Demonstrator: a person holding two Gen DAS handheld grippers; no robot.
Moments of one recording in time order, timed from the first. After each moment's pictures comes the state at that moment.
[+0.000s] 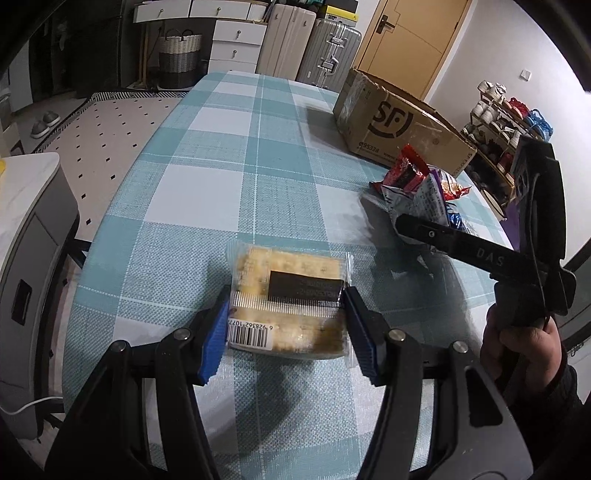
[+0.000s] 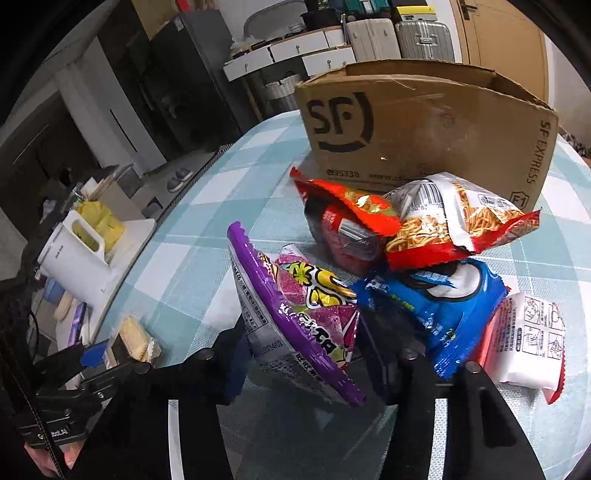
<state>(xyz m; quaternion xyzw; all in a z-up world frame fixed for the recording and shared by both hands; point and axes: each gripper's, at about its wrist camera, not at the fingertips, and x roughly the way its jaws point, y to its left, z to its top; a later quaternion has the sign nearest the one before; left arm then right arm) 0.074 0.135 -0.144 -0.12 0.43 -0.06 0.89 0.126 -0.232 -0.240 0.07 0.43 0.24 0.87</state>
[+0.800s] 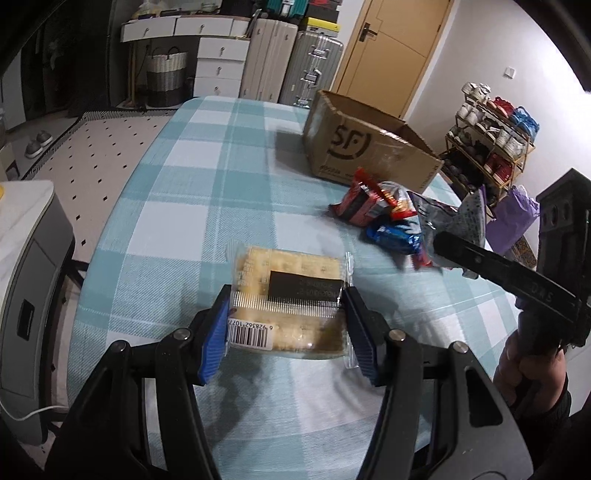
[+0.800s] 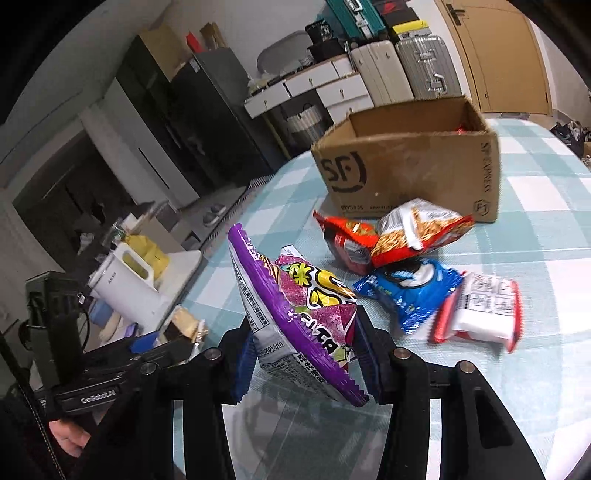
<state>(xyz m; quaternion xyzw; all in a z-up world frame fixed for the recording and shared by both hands) 0.067 0.103 -0.099 -0.11 0.41 -0.08 0.90 0.062 -0.297 -0.187 0.14 0.37 0.29 0.87</state>
